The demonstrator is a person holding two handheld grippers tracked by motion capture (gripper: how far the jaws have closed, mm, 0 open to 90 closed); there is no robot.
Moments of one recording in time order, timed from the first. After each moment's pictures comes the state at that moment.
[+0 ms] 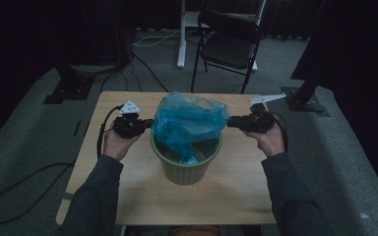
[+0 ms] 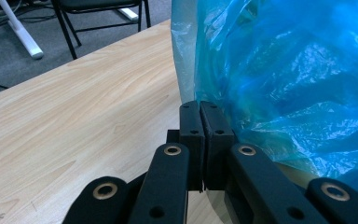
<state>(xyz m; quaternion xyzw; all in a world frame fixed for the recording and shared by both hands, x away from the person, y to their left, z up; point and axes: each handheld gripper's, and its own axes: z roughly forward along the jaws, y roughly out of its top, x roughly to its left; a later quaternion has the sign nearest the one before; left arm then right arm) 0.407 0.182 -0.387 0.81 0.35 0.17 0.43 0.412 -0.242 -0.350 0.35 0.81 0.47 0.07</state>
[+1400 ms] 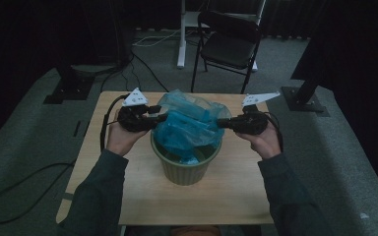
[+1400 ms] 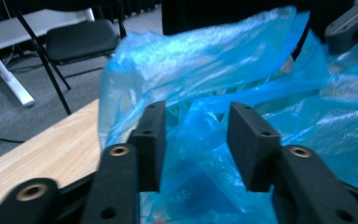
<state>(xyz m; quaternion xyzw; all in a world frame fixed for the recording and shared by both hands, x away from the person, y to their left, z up) 0.386 0.149 -0.329 0.82 0.28 0.18 0.47 0.392 -0.210 -0.328 0.27 0.82 0.50 0.04</state>
